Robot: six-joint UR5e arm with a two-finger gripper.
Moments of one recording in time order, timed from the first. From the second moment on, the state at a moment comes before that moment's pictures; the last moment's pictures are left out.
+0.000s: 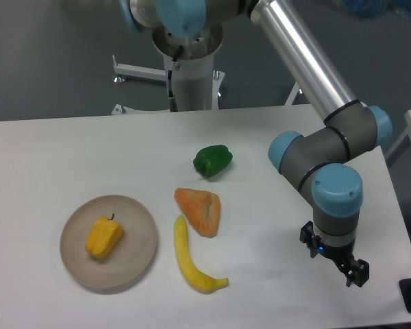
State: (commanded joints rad) arm 2.33 -2.45 -0.88 -1.12 1.66 1.35
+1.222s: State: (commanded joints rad) arm 2.01 -2.14 -1.20 -1.20 1.57 0.59
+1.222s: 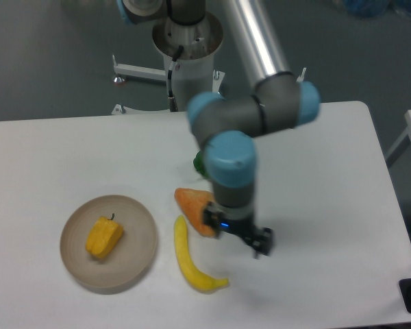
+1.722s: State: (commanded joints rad) arm 1.89 -2.09 -1.32 -1.20 1.47 0.40
